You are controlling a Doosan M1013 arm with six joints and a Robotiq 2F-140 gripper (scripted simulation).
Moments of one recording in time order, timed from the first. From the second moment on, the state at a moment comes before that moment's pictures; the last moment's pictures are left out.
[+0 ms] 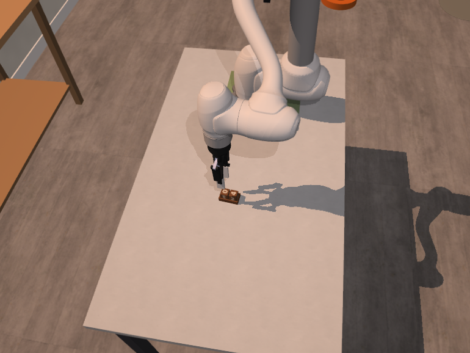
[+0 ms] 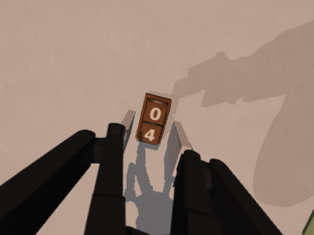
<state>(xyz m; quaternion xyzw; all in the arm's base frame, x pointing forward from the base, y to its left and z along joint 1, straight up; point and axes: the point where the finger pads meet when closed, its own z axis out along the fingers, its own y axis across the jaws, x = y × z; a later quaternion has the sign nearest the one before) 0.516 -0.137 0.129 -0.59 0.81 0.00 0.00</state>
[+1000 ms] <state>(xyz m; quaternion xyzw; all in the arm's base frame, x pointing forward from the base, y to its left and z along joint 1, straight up) 0.517 -0.138 0.127 -0.59 0.81 0.00 0.00</state>
